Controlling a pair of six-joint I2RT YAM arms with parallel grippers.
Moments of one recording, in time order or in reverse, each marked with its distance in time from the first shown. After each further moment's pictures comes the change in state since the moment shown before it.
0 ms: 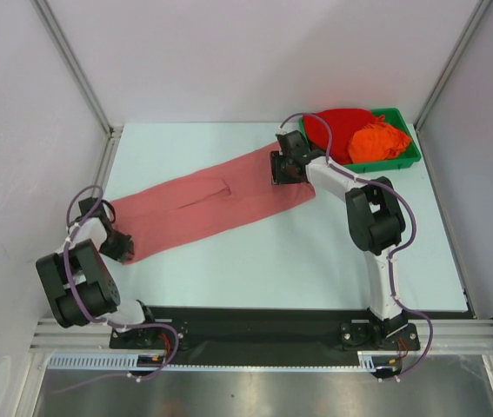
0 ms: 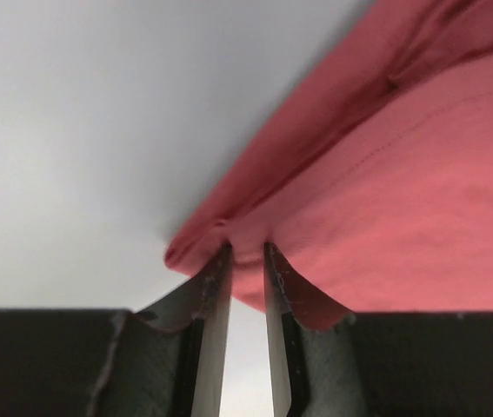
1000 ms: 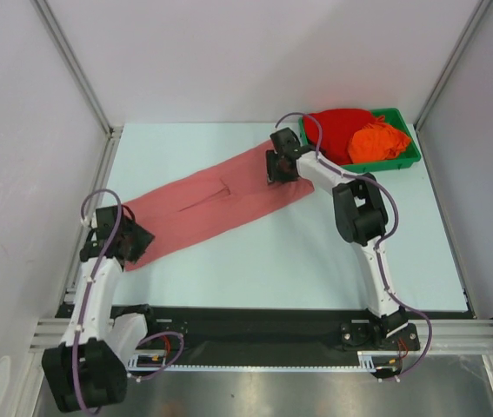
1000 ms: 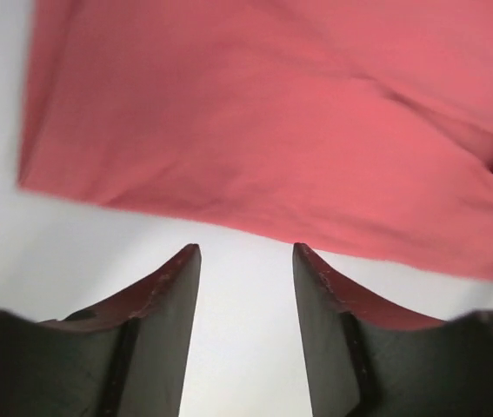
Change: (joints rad) left arm -0.260 -0.517 -0.157 -0.076 0.037 -0.082; right arm -0.003 0.179 0.217 -0.120 0.041 0.014
